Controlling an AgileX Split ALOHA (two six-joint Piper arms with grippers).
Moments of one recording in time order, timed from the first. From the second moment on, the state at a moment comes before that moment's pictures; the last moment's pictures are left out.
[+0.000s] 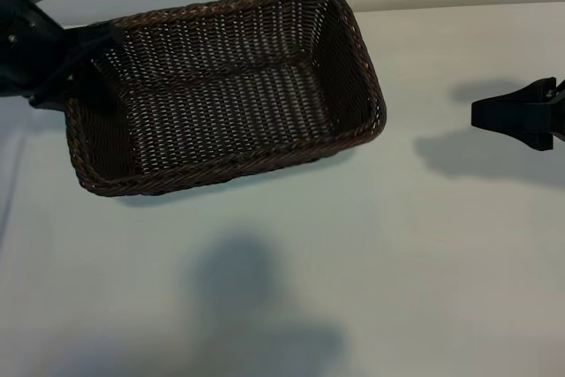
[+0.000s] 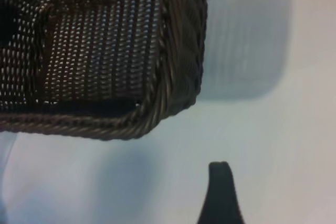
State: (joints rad) left arm -0.02 1.74 -1.37 -0.38 1.11 -0.04; right arm -0.08 1.22 -0.70 1.13 0.82 -0.98
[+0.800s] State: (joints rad) left arm -0.22 1.94 -1.38 -0.40 1.00 0.03; right arm -0.08 1.22 -0.70 1.13 0.82 -0.98
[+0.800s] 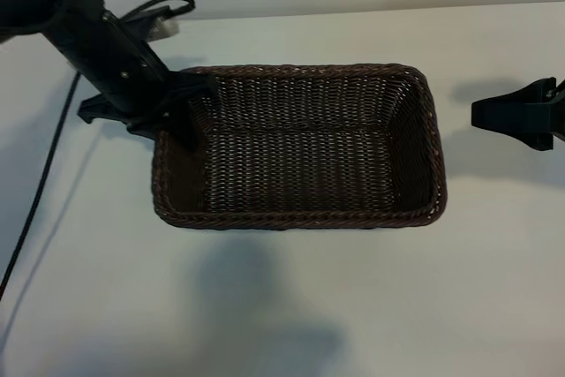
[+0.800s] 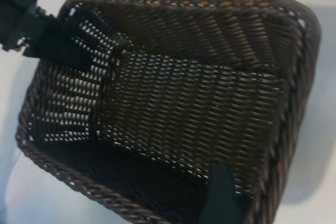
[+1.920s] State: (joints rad) left arm -0.22 2.02 -1.38 -0.42 0.92 0.08; right arm -0.08 1.22 -0.70 1.13 0.82 -0.98
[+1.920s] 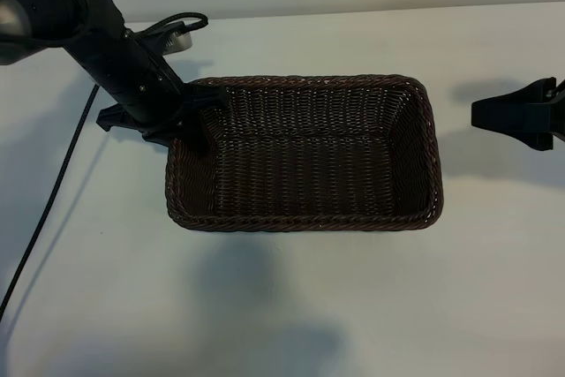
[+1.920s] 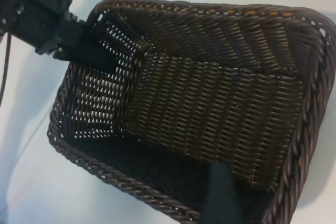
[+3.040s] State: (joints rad) left arm -0.19 1.90 -1.44 -0.32 1.09 0.00; right arm -0.08 1.22 -0.70 1.13 0.82 -0.98
